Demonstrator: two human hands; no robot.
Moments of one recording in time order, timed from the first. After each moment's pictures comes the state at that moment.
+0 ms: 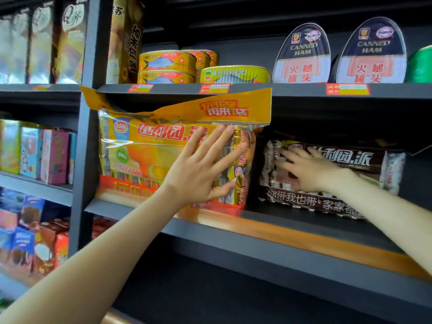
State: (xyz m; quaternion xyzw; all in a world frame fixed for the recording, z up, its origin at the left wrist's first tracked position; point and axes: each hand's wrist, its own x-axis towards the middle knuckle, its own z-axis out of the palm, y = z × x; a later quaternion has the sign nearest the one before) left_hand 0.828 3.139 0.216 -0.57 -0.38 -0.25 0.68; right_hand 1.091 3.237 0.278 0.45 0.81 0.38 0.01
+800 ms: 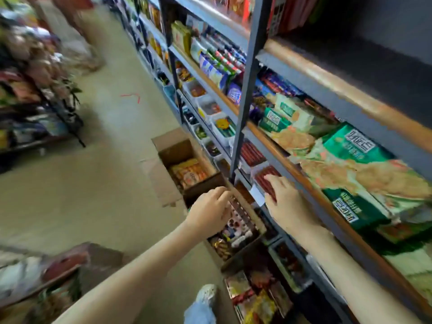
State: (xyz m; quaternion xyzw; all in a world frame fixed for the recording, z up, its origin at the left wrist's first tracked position) left_hand 0.949 2.788 -0.277 -0.49 -0.85 -0.20 0.01; right_hand 1.058 2.963 -0.210 0.17 0.97 -0.17 -0.06
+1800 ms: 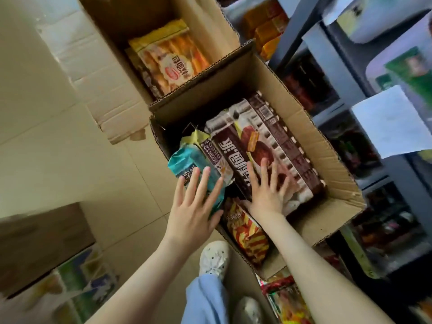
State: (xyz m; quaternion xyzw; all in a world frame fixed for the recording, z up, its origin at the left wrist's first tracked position) left_hand 0.838 2.766 -0.801 -0.43 -0.90 0.01 -0.10; right_hand 0.910 2.953 -0.859 0.22 0.93 -0.08 0.29
